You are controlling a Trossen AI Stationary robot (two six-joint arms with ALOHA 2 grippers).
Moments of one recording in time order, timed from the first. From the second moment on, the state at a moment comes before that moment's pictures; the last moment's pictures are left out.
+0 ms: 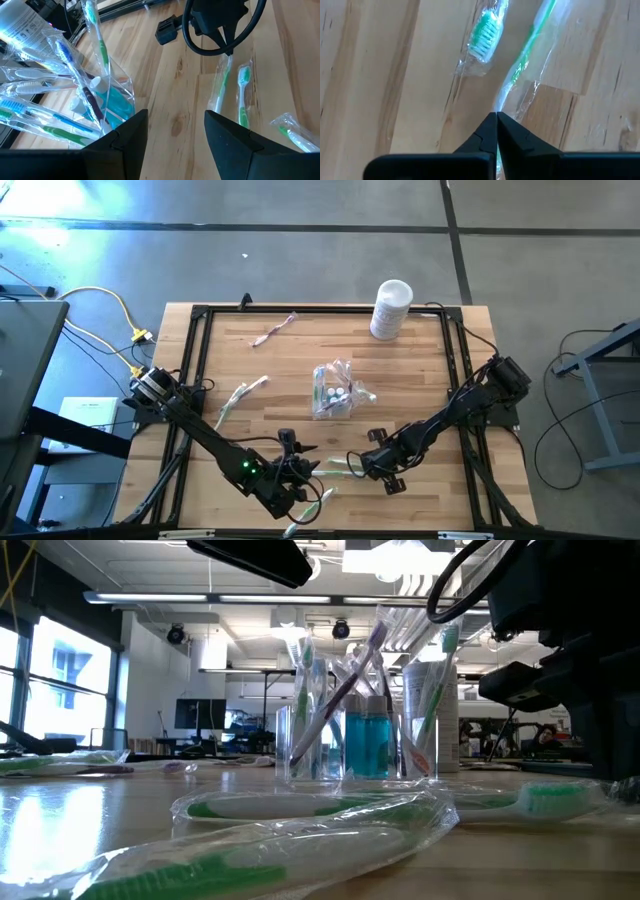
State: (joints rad) left arm -0.68 1.84 1.34 -0.37 -0.93 -0.37; right arm 0.54 1.77 1.01 -0.48 -0.03 0.32
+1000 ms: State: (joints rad) left arm -0.57 1.86 1.34 -0.31 -0.93 -0.28; right arm 0.58 1.71 1.01 -0.57 0.13 0.33
